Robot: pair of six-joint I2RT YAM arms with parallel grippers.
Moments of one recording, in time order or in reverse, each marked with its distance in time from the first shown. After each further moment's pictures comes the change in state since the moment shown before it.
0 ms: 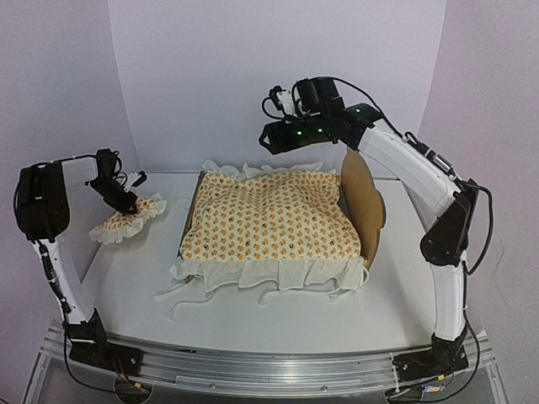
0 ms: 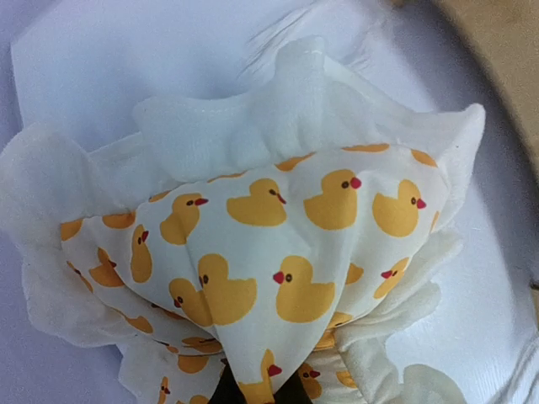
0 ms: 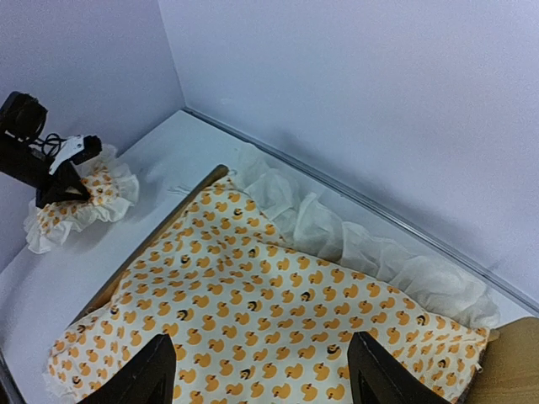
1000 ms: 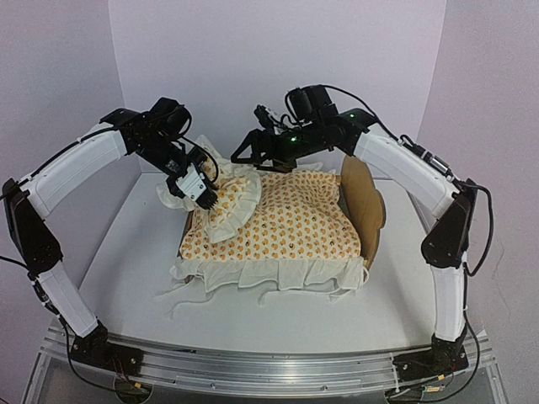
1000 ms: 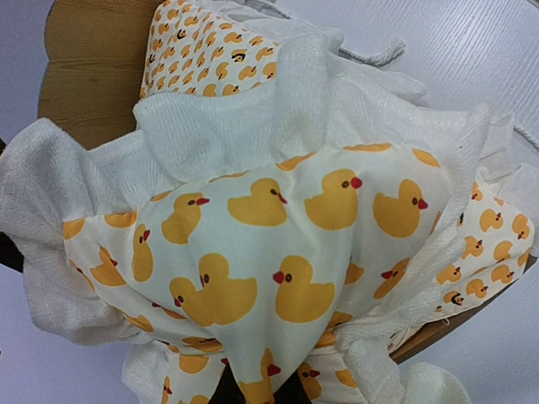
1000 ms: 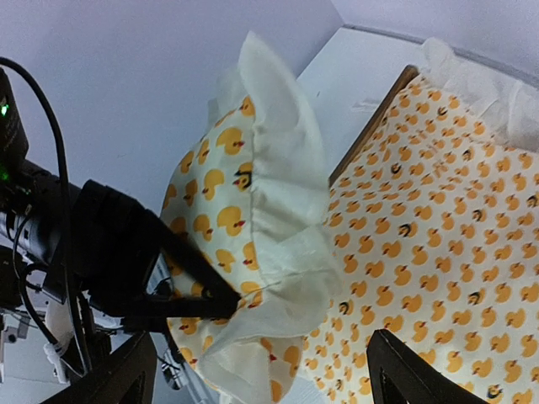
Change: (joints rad) left arm -0.690 -0.252 0.268 -0.334 0.186 1.328; right arm 0.027 -0.010 -0.055 -0.040 -0.483 0.386
